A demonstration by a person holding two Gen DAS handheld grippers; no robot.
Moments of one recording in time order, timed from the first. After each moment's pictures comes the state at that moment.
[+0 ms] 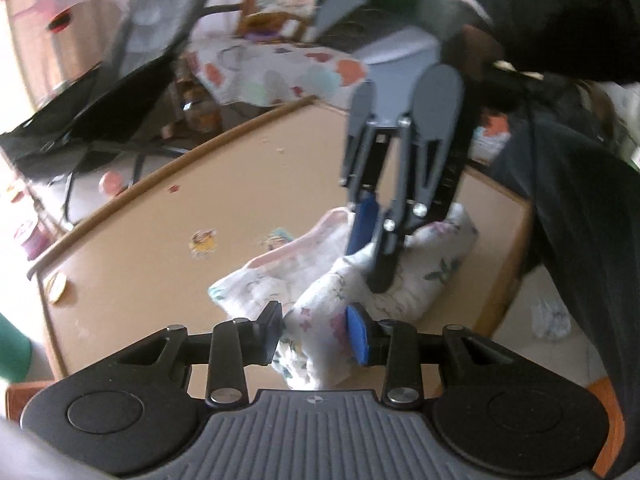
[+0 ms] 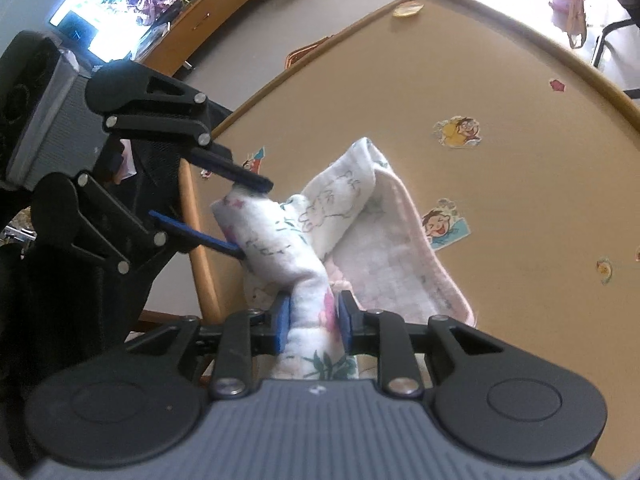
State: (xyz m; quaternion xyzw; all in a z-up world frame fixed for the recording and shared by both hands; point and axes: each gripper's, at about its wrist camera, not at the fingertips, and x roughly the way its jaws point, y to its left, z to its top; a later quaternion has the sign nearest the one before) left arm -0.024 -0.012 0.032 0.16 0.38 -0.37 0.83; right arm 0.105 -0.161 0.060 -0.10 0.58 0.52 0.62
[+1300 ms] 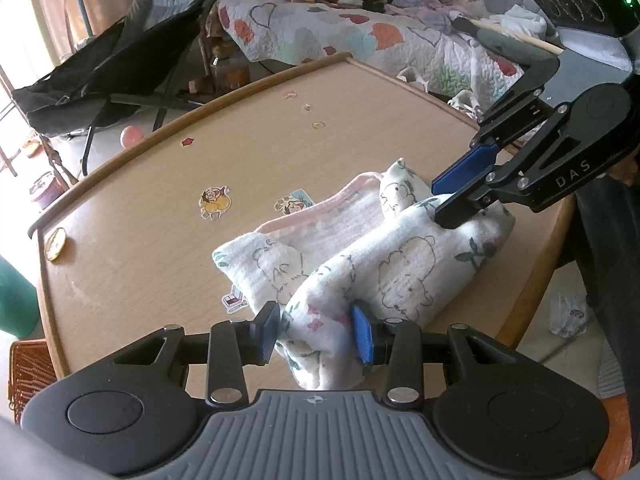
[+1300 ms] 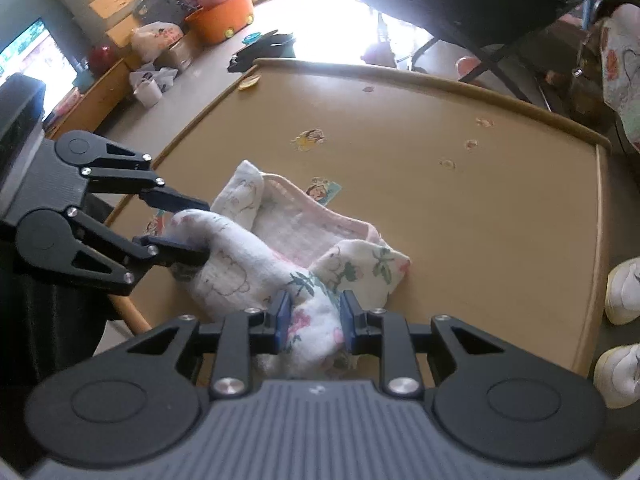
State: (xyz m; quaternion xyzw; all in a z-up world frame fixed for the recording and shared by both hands) left arm -0.006 -0.027 0.007 0.17 0.43 -0.32 0.83; right arm -0.001 -0.211 0.068 -0.01 0.50 0.28 0.82
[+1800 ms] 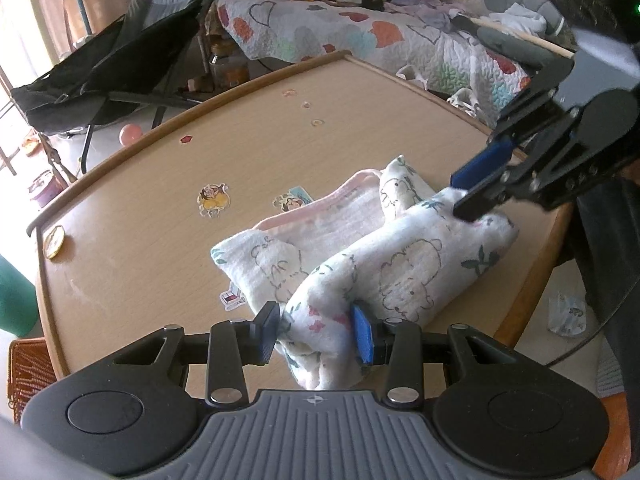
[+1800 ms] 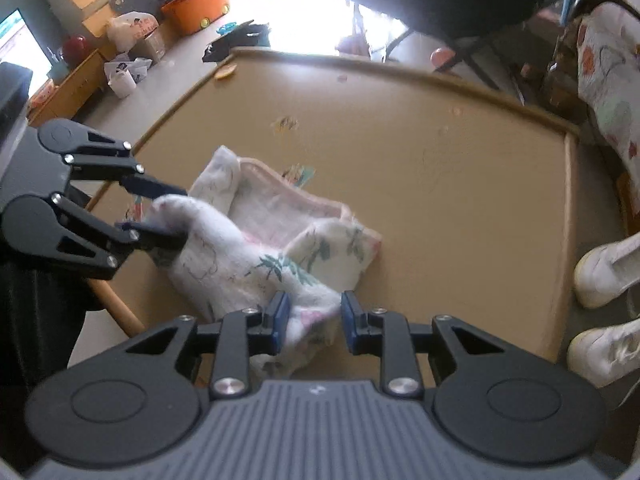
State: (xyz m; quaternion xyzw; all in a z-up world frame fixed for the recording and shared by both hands) left arm -0.008 -0.028 0.005 0.17 0.43 -0.32 0.82; right arm -0.016 -0.220 0.073 -0.03 0.52 0.24 0.82
